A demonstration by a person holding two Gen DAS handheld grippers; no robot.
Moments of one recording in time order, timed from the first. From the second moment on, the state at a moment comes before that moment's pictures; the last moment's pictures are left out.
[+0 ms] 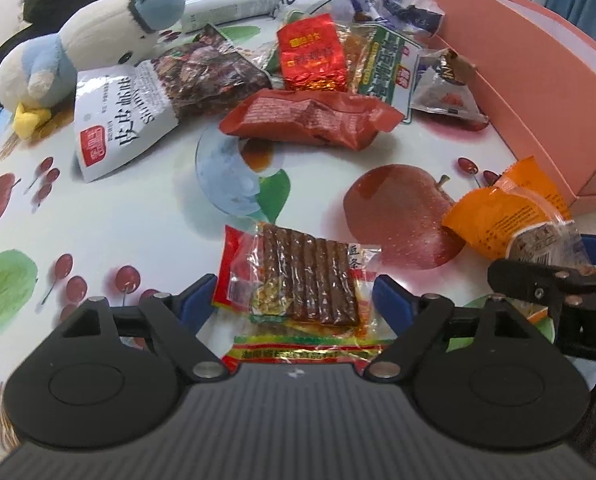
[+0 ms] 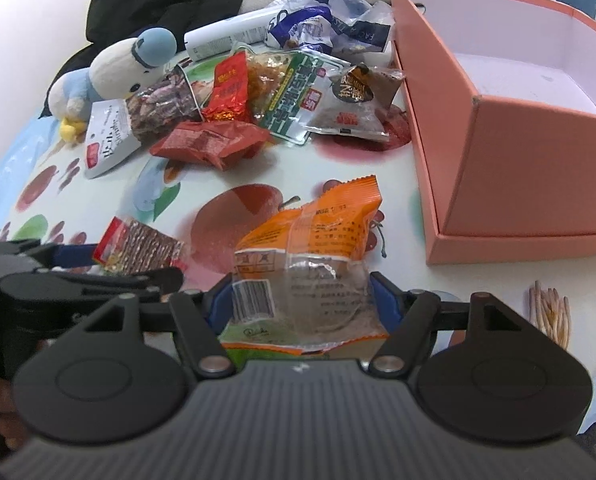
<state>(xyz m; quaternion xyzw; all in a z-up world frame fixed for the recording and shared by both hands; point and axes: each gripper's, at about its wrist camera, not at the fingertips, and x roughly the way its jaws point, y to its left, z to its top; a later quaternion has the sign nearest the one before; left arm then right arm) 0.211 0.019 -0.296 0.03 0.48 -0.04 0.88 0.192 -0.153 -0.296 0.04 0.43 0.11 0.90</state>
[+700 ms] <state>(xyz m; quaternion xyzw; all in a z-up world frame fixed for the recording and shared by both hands) 0.171 0.010 -0.243 -0.04 0.45 -0.02 0.89 0.167 -0.168 -0.266 0.05 0.41 0.12 0.90</state>
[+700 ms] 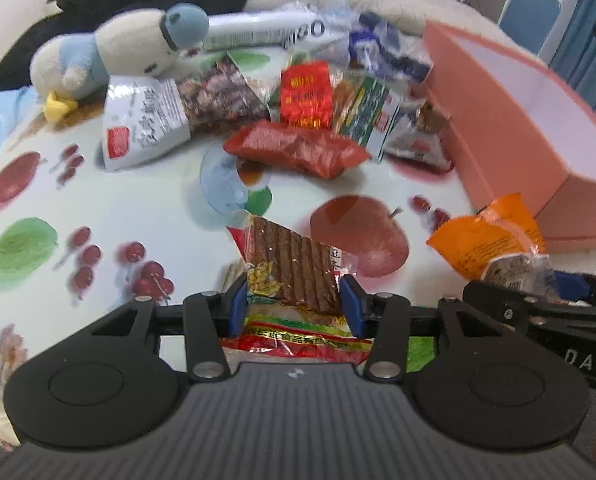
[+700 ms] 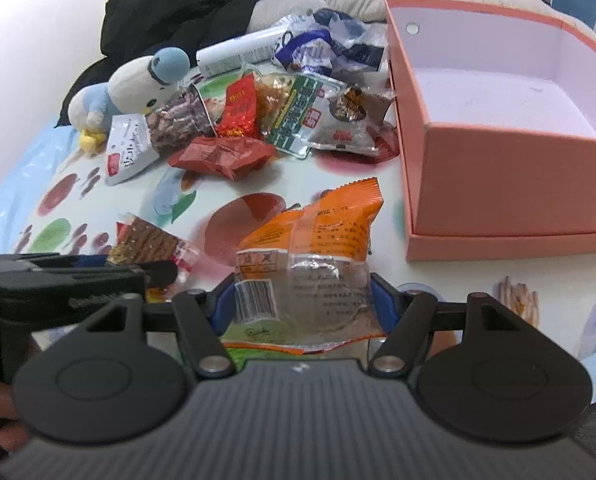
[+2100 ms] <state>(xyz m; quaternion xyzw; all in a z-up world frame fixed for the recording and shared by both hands) 0.135 -0.114 -0.049 -0.06 0.33 -0.14 0.93 0.077 -0.284 -0.101 0.10 0.26 0.00 0.96</state>
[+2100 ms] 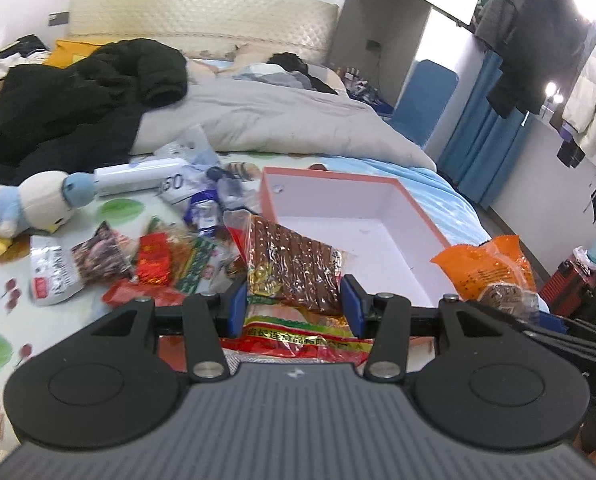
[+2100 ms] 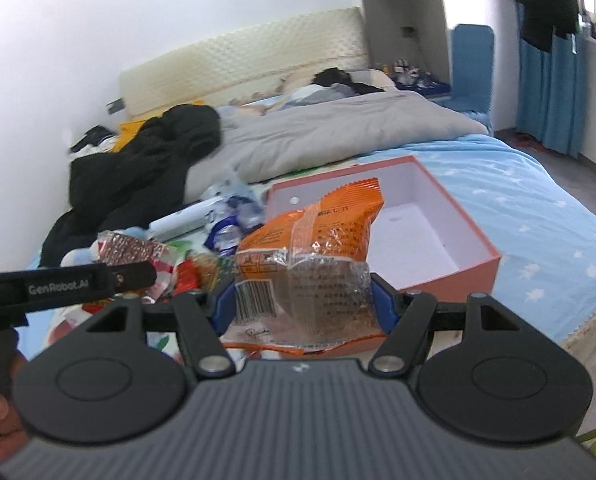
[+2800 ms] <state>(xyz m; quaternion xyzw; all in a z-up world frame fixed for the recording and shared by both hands) 0.314 -0.219 -0.103 0.00 0.41 -0.17 0.89 0.207 -0.366 -0.145 0.15 0.32 -0.02 0.94</state>
